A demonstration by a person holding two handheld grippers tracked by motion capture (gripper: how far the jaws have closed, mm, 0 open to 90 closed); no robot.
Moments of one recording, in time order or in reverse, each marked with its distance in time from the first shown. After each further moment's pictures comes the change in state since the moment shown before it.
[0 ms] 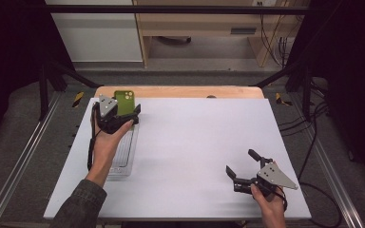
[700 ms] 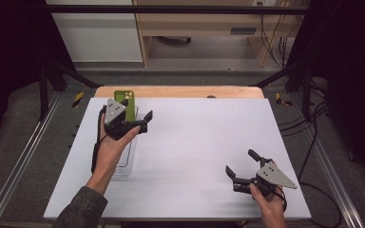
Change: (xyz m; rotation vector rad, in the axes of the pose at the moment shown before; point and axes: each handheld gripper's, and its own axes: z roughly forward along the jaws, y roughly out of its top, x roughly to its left) left arm -0.030 0.009 -0.018 -0.057 -0.164 0.014; right arm 0.001 0.000 0.001 0.011 -0.008 0.010
